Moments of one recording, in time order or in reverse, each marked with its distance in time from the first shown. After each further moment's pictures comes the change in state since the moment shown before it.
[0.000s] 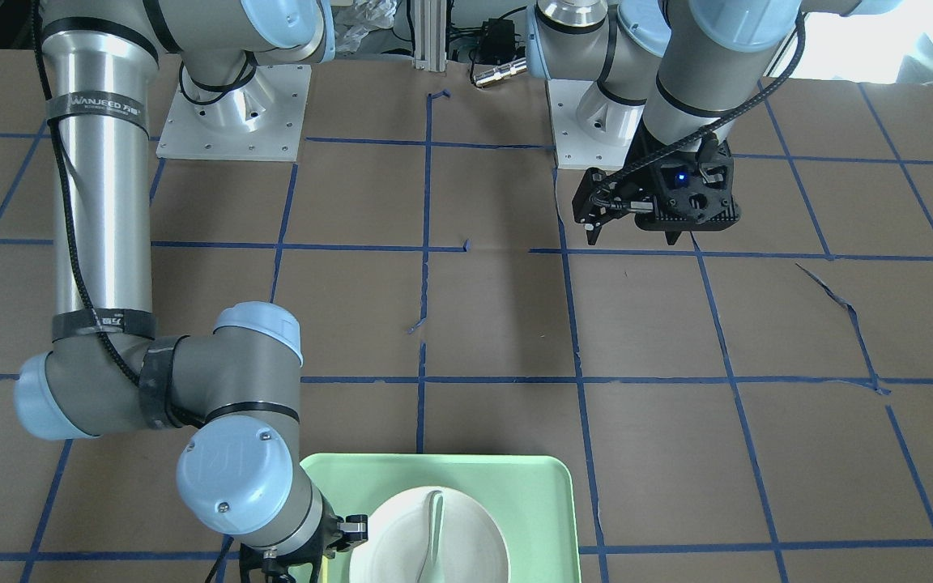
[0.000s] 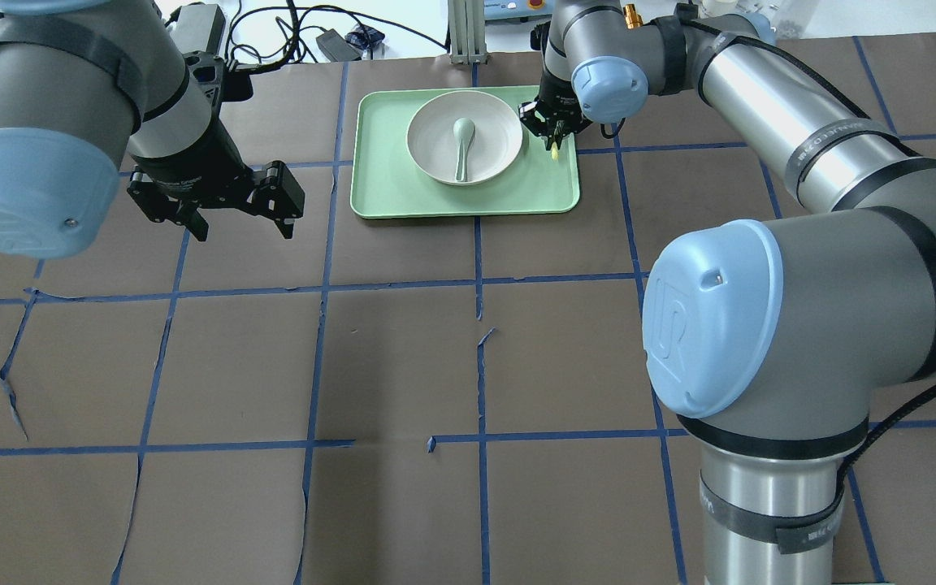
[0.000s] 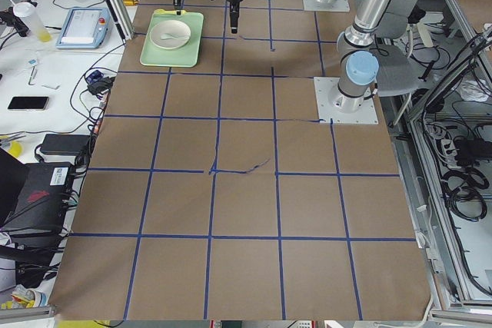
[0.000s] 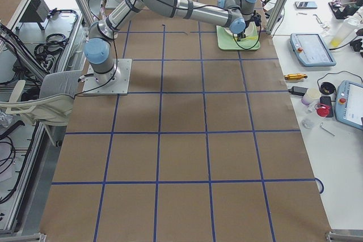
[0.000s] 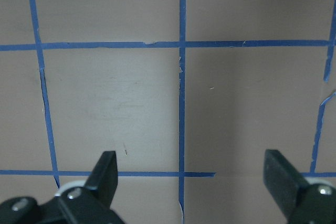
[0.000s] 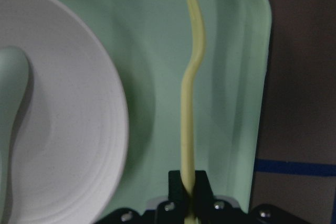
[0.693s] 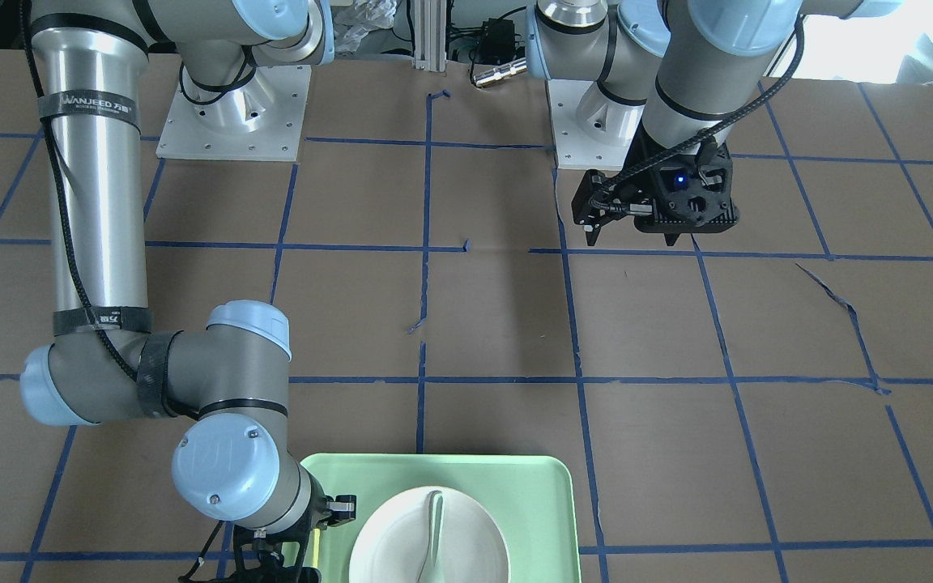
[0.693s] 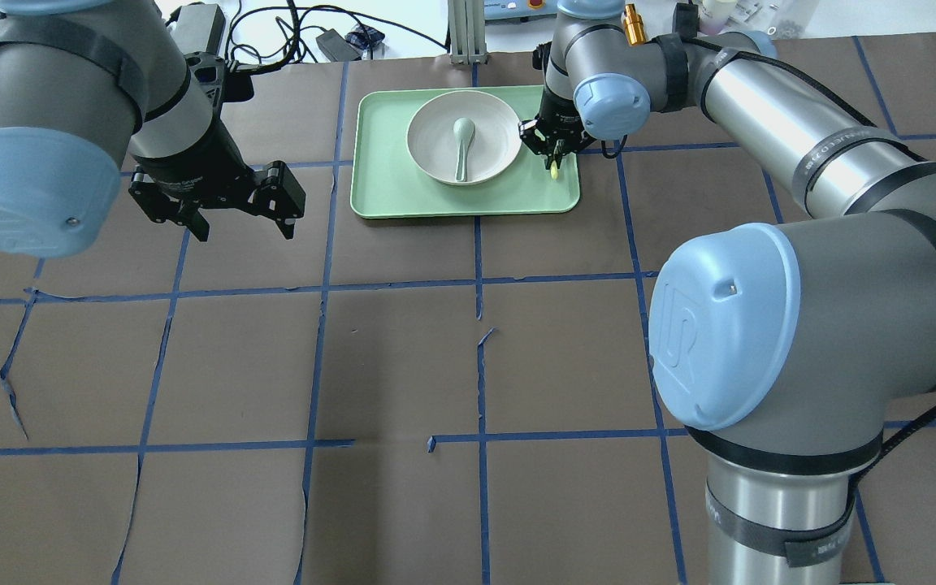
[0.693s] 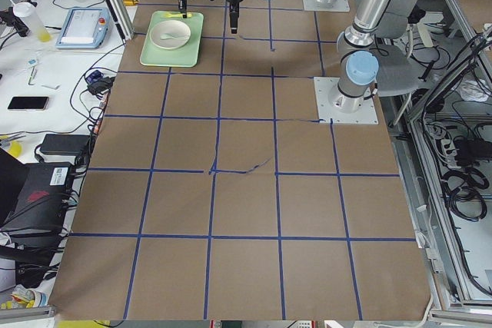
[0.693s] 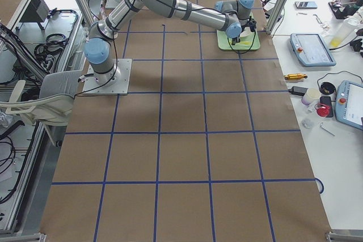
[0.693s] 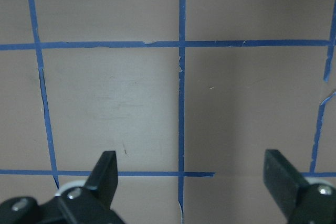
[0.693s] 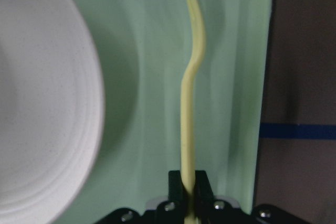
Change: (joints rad) left arm 0.000 -0.002 0.000 0.000 -0.001 -0.001; right arm 0.002 -0.043 0.094 -0.028 0.026 0.023
